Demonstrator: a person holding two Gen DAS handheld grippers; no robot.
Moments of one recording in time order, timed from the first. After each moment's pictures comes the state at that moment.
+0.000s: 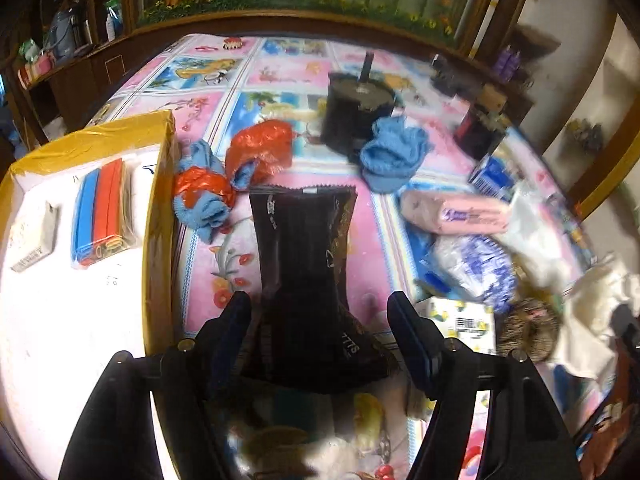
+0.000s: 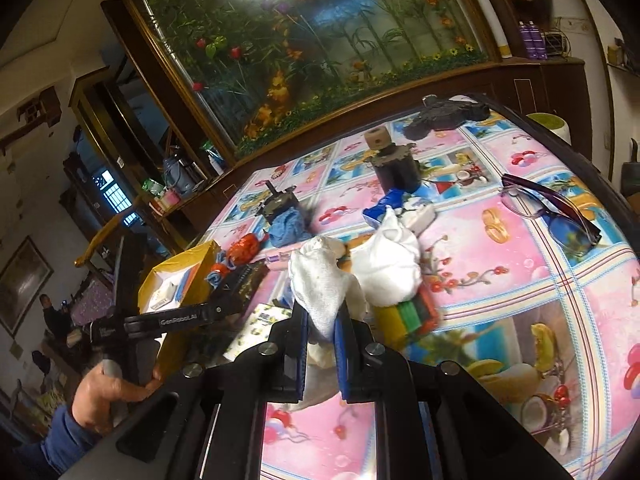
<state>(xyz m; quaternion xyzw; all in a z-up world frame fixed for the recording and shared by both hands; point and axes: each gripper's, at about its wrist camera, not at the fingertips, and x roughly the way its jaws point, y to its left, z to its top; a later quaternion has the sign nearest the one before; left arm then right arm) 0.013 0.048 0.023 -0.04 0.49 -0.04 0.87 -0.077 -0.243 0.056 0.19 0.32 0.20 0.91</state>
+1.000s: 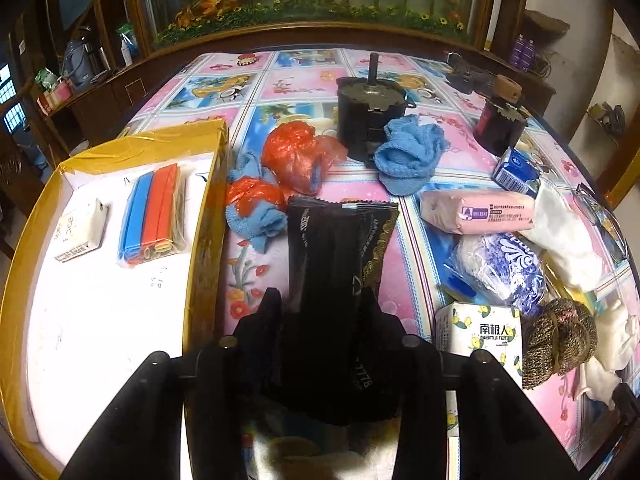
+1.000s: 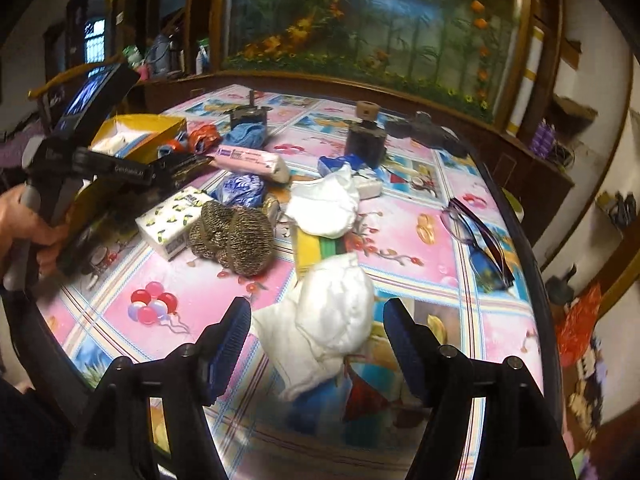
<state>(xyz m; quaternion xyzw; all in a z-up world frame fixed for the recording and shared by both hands) 0.010 0.043 0.024 0.00 0.47 0.00 0.88 -0.113 -0.220 0.043 -0.12 0.36 0.13 0.91</state>
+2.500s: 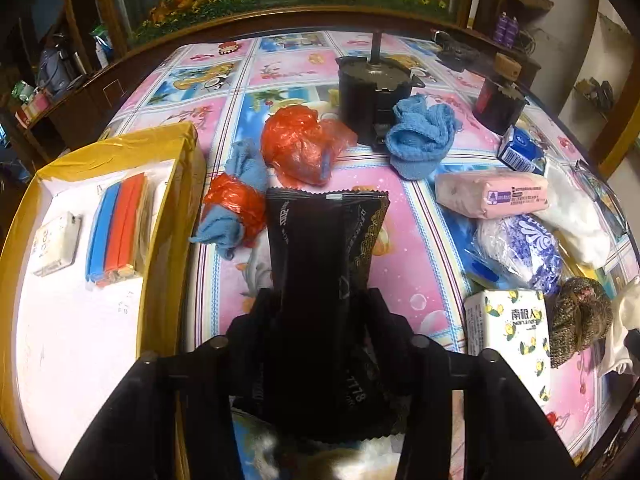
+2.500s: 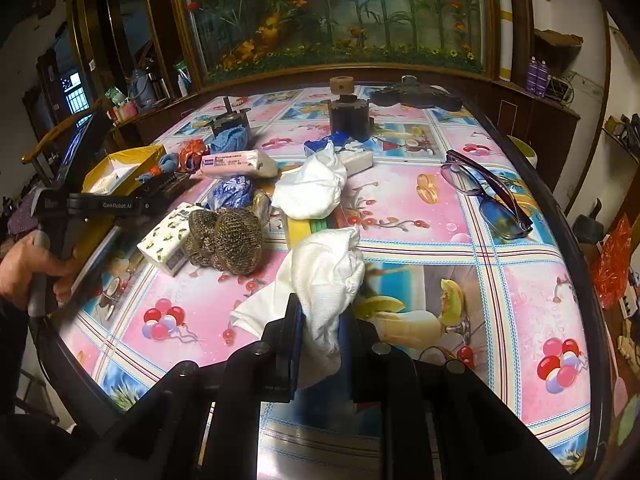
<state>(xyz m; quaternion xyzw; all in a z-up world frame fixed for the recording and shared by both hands) 0.017 0.058 0.019 0.02 0.49 -0.04 0.87 -0.104 -0.252 0.035 0.01 0.39 0.14 0.91</state>
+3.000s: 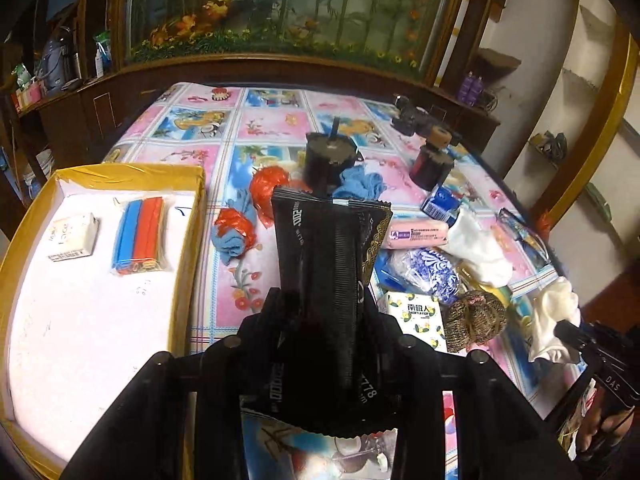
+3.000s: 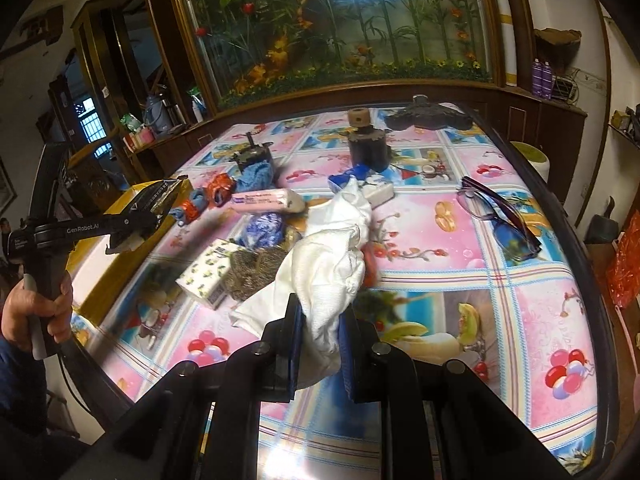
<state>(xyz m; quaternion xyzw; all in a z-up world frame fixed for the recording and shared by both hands) -0.041 0.071 0.083 -0.06 0.41 -0.10 0.90 -0.109 -0.244 0.063 0.05 0.36 0.17 0.91</state>
